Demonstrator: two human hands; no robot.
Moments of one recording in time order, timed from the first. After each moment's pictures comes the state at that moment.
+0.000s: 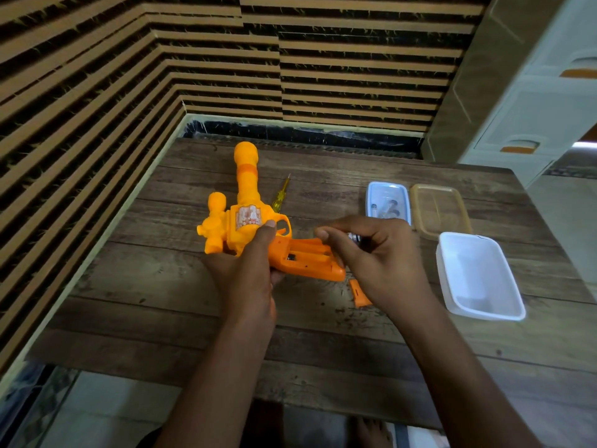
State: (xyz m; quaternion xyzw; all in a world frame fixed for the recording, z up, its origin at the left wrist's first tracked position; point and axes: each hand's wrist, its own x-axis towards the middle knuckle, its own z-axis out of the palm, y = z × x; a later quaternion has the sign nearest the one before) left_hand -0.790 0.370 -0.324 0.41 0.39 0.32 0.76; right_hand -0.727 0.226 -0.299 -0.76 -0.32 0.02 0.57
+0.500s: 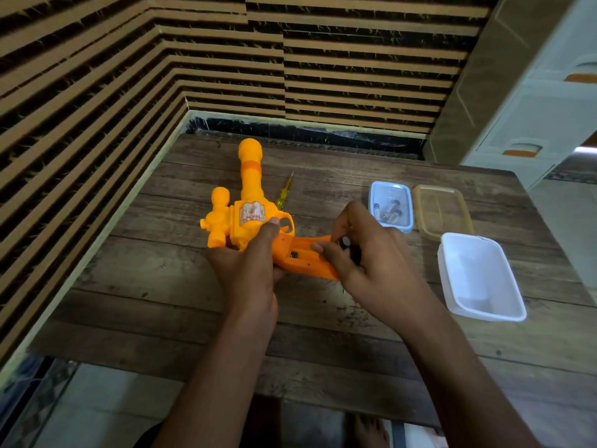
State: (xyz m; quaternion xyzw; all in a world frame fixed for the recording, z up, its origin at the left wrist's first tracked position) left_hand -0.788 0.372 -0.323 0.42 0.41 0.32 0.74; right_hand -0.735 0.225 -0.292 -0.83 -0.36 0.00 0.42
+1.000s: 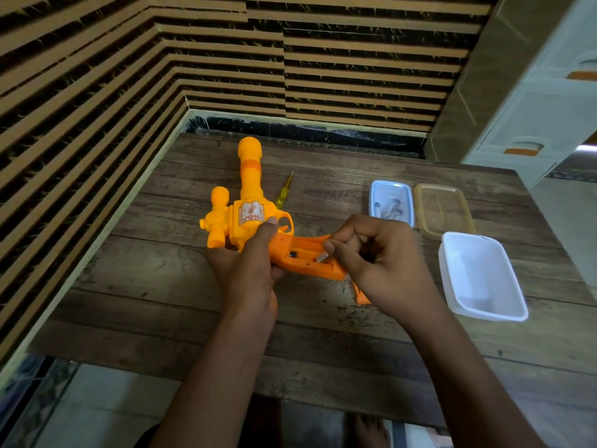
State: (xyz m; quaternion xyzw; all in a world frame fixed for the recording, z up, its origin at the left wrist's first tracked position) left_hand -0.790 0.372 -0.319 0.40 0.41 0.31 0.76; right_hand -0.729 0.222 -0.298 -0.78 -0.31 0.07 0.54
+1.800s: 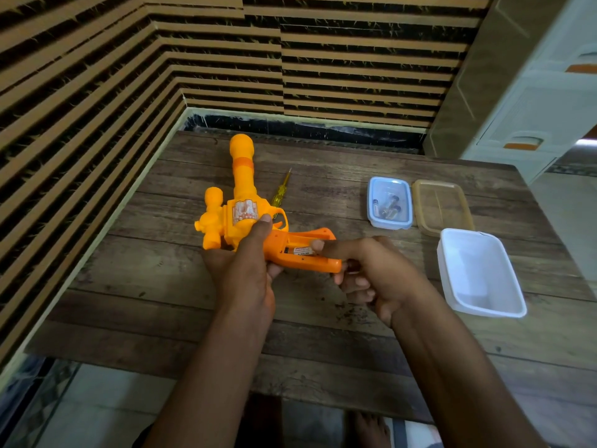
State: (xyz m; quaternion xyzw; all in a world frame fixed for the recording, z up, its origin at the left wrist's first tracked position) left_hand -0.788 0.372 -0.325 0.37 0.42 0.31 0.77; right_hand -0.728 0.232 -0.296 -0.69 0.04 0.39 0.61
